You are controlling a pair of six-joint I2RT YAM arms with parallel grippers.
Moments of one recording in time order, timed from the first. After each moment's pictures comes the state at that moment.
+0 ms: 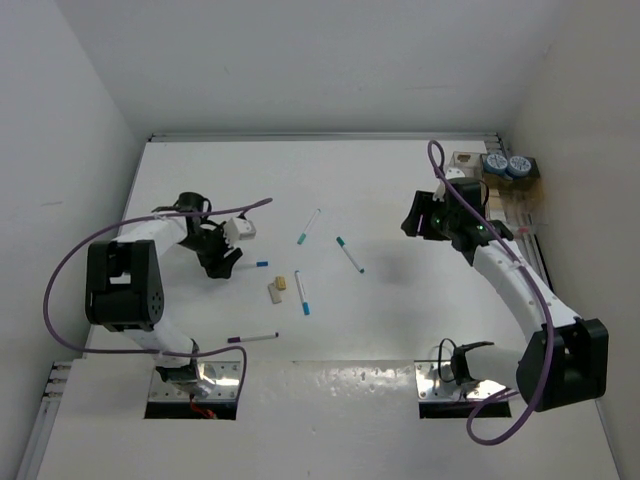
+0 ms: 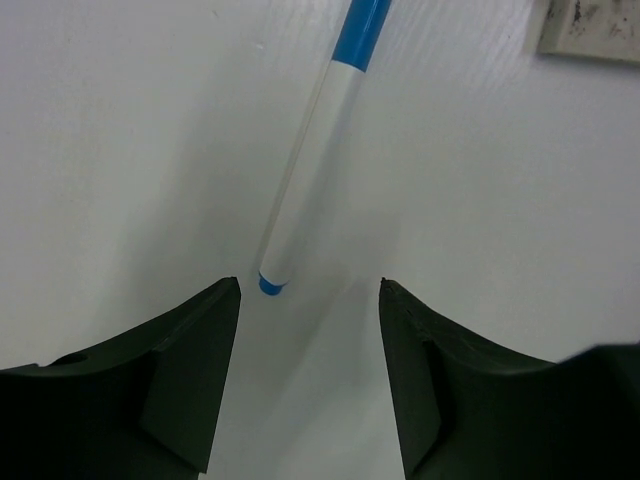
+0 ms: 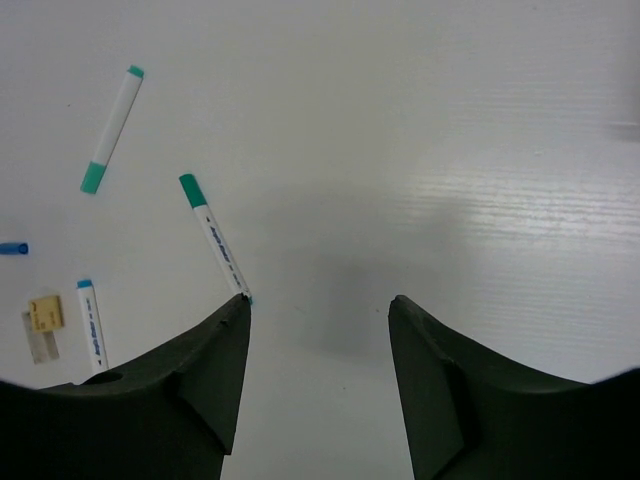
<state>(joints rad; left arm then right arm) 0.04 1.62 0.96 -0.72 0.45 1.07 0.17 1.22 0.85 -0.36 -0.11 0.29</state>
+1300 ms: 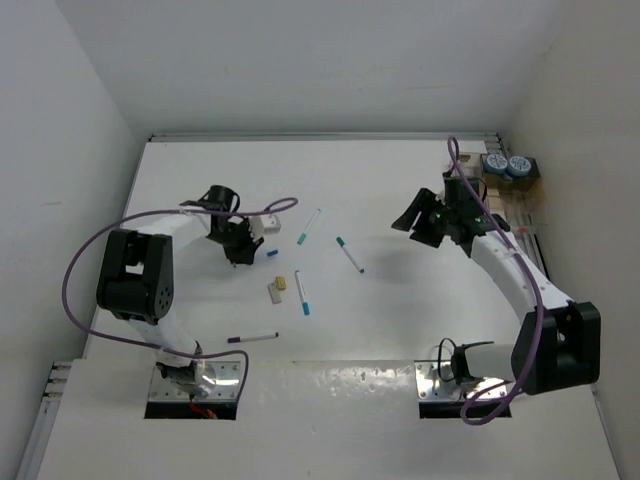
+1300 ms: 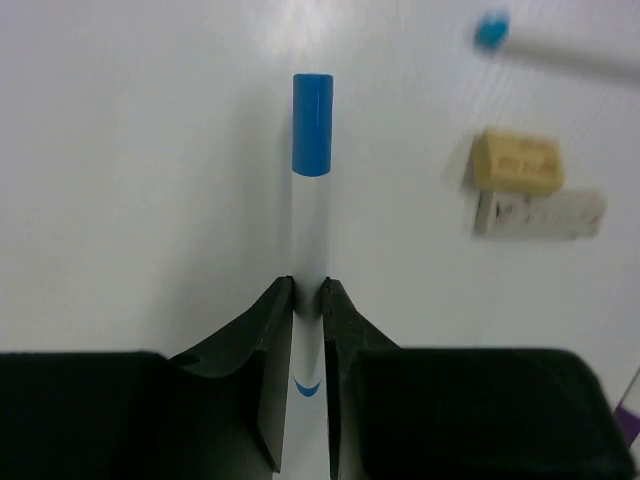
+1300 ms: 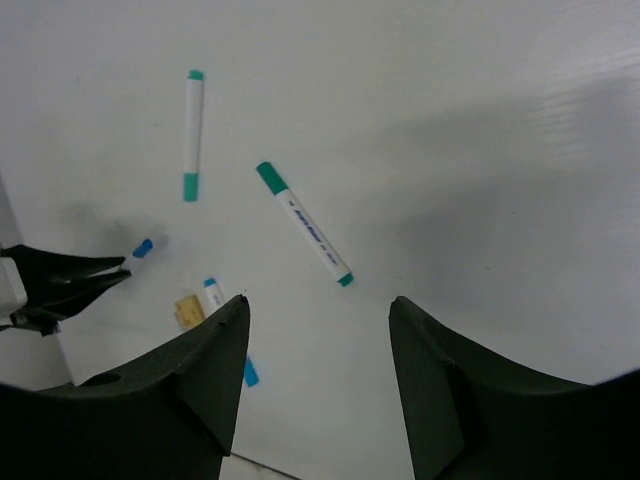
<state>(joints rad) -0.14 1.68 0.98 -0.59 0.46 0.96 0.14 1.29 0.87 -0.40 -0.24 0.63</state>
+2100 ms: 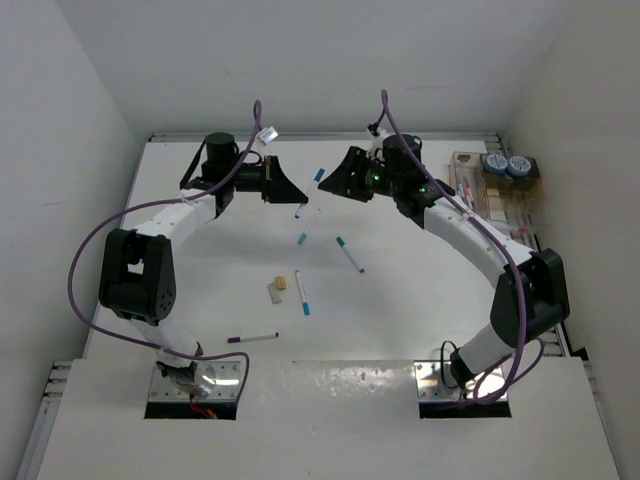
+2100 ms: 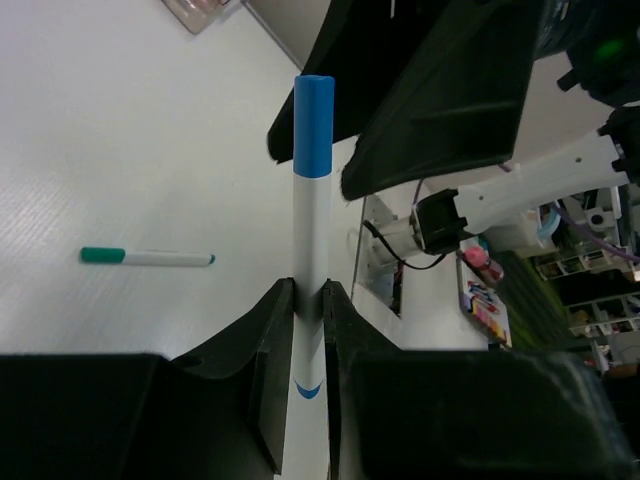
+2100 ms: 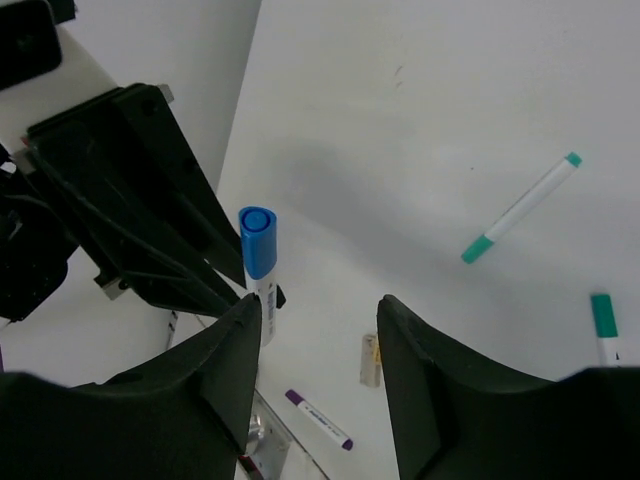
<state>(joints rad) -0.19 1.69 1.22 0.11 1.24 -0.46 0.45 1.57 1.24 -0.08 -0.40 0.72</state>
